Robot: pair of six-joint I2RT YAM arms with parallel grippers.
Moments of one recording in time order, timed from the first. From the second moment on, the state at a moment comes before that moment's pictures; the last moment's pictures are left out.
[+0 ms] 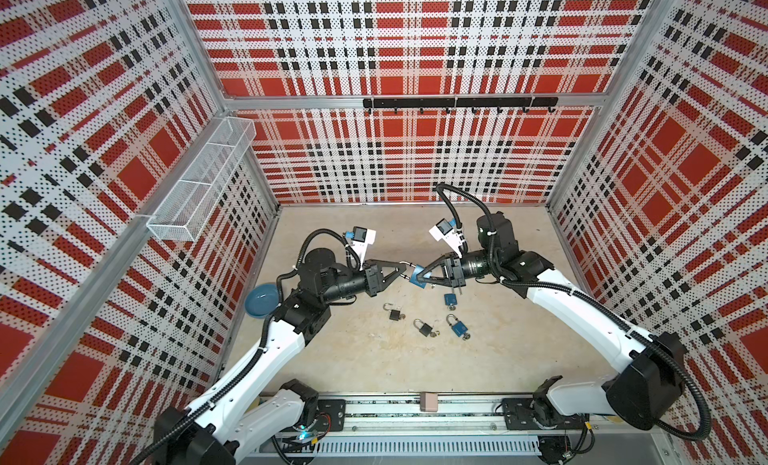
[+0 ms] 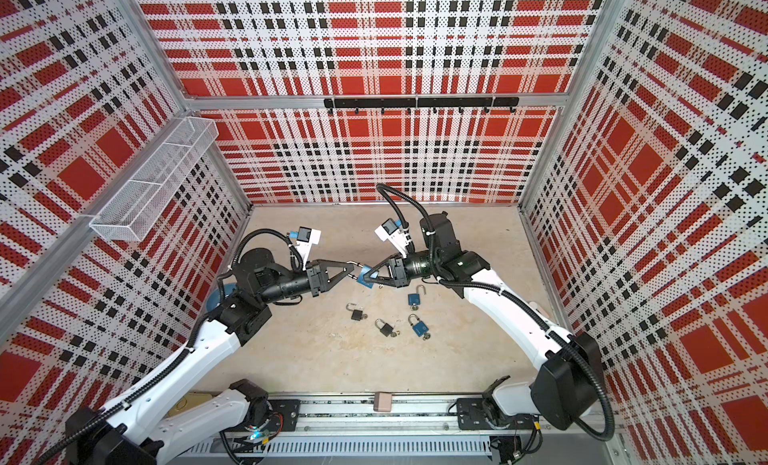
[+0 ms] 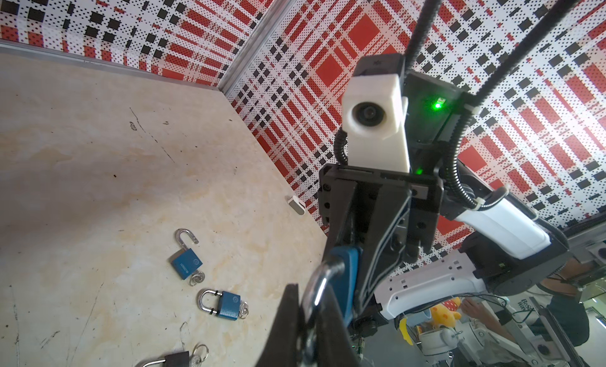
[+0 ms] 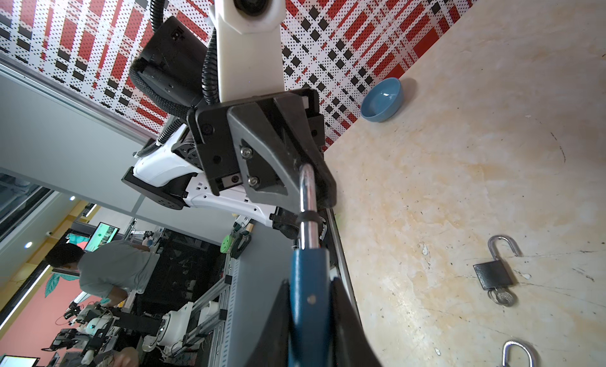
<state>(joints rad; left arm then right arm) -0.47 1.00 0.78 0.11 0.70 -0.68 0.57 1.38 1.19 -0.30 -1.06 0.39</state>
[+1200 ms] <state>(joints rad) -0.63 0.93 0.68 0.18 0.42 -0.78 0.57 1.37 1.15 -0.24 -1.06 0.46</state>
